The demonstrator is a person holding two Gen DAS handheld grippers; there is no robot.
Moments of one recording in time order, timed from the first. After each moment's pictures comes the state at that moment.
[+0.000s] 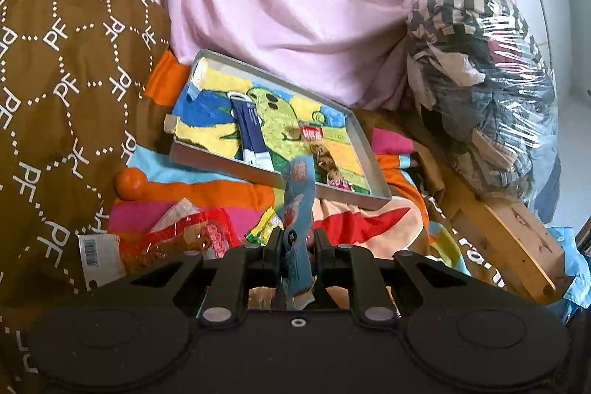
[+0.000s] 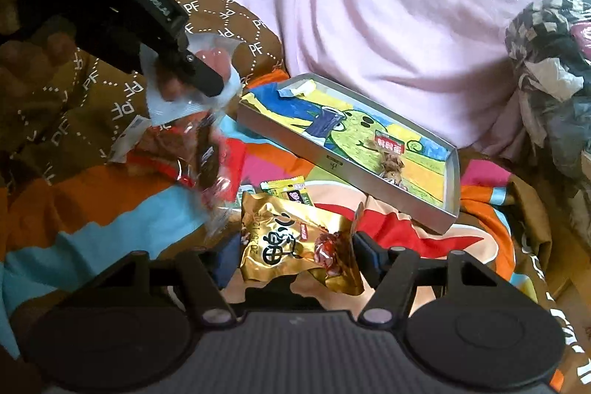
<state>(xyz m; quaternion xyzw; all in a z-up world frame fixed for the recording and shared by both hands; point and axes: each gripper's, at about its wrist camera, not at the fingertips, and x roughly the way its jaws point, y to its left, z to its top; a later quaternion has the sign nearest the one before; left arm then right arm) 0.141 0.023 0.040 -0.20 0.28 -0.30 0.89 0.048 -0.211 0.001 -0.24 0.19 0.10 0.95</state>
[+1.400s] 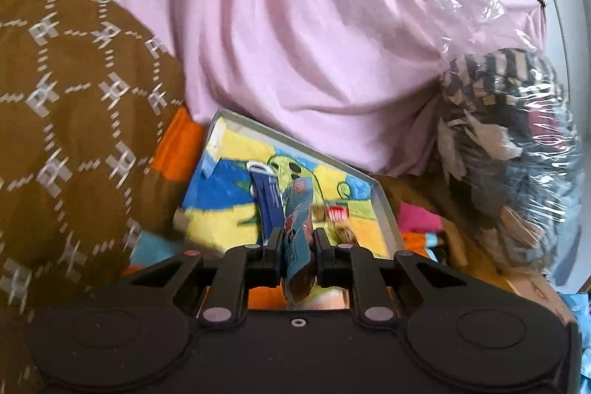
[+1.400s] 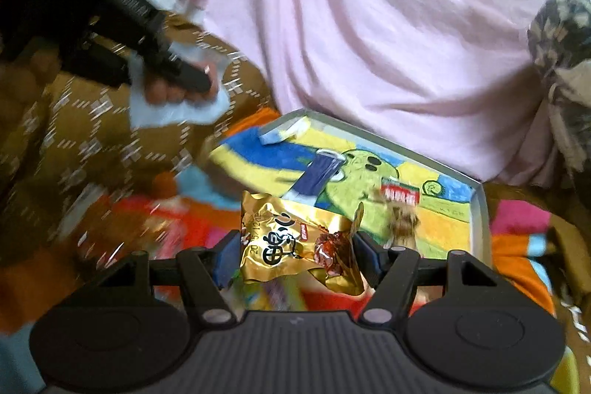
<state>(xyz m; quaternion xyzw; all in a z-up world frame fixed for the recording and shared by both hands) 0.237 0.025 0.071 -0.23 0.24 -0.26 0.91 0.163 -0.215 0.030 -0.19 0.16 0.14 0.96</state>
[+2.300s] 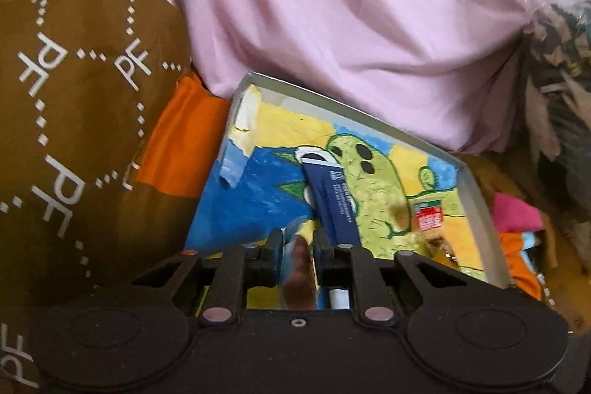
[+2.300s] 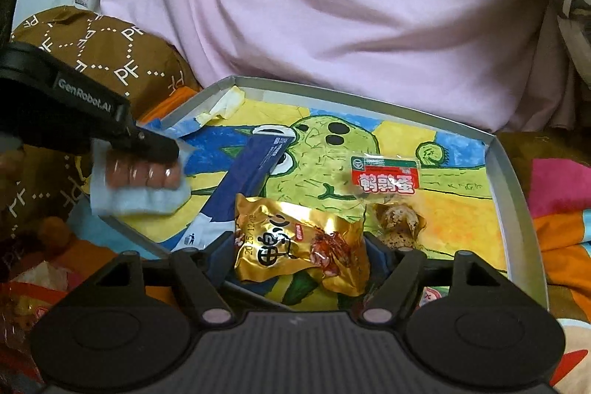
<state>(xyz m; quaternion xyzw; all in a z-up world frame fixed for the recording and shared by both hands) 0.361 -0.022 0.023 -0.18 0.30 -0.20 0.92 0.289 -0.226 0.013 -0.12 0.21 0.09 0.97</state>
